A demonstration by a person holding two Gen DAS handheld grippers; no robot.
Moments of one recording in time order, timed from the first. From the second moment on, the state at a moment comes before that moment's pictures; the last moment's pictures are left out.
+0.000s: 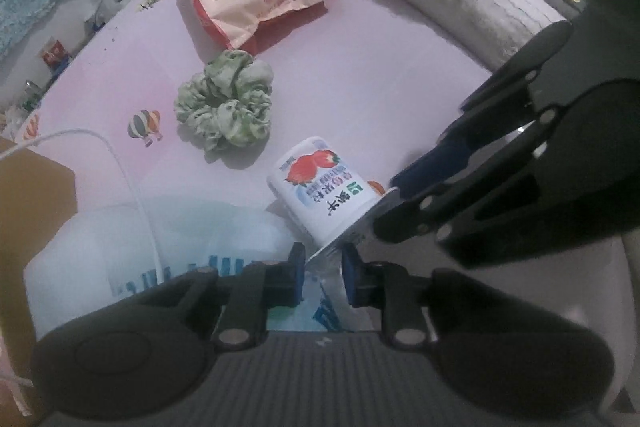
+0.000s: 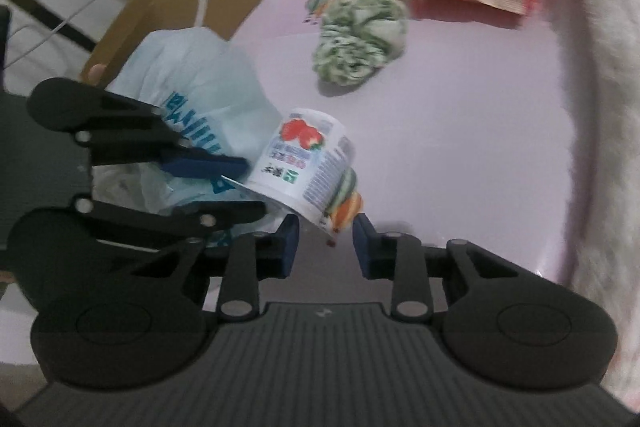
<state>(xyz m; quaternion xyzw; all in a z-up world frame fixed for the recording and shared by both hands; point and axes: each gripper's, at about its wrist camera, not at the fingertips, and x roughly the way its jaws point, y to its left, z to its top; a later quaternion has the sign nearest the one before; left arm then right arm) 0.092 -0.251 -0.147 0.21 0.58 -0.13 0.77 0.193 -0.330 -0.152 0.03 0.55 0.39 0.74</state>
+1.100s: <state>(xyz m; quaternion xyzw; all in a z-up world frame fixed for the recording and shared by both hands) 0.169 -0.173 -0.122 -0.13 0.62 -0.06 0.77 0.262 -0.365 -0.166 0.33 0.55 0.34 0.69</state>
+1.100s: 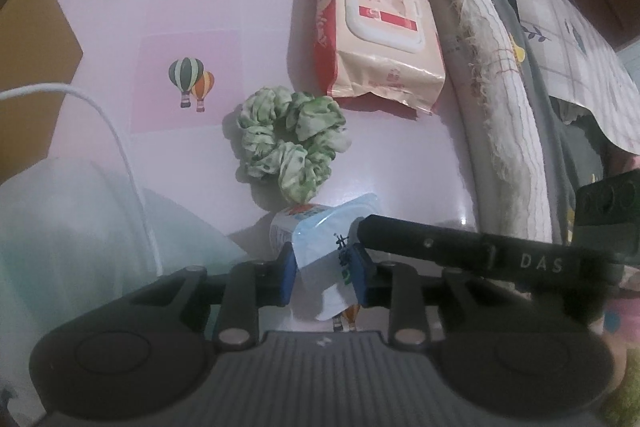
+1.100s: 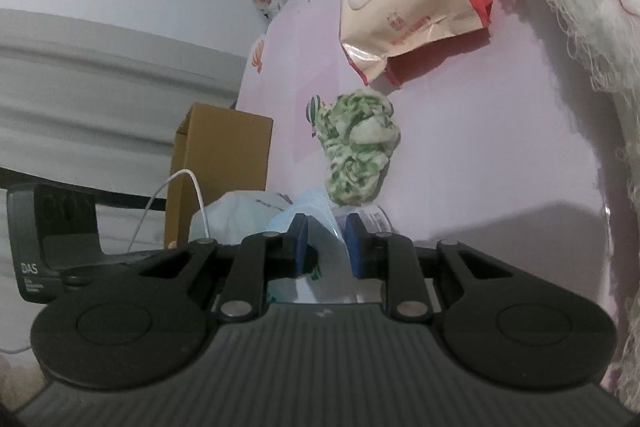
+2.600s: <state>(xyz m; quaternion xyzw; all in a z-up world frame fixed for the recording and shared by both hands) -0.019 0.191 -0.042 -0.33 0.53 0.12 0.77 0.148 0.016 -0.071 0.20 0.60 0.46 0.62</state>
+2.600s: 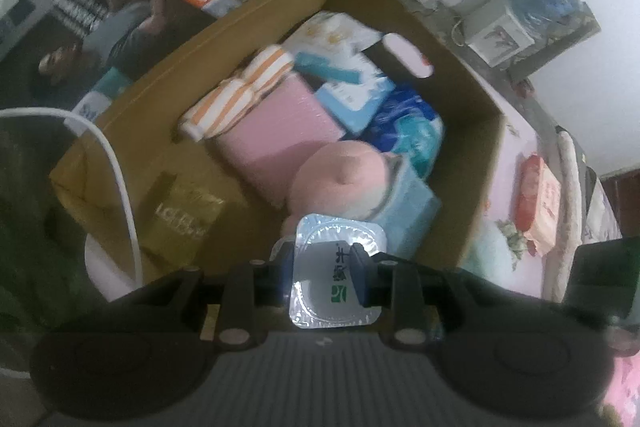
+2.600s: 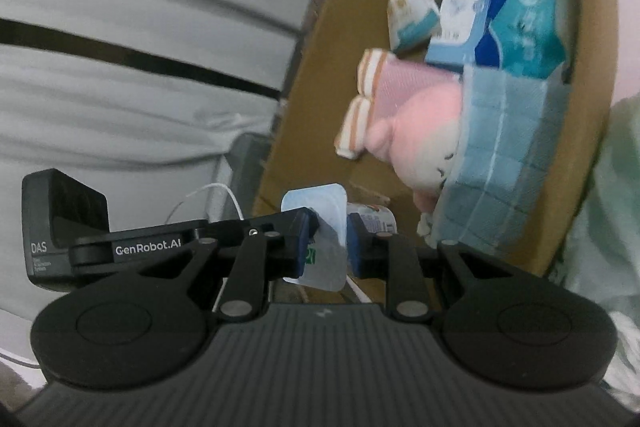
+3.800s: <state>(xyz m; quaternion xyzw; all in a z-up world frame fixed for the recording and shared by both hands) -0.010 0.164 -0.071 -0.24 0.56 0.12 0.78 0.146 -0.005 -0.071 0.14 0.60 0.44 0.65</state>
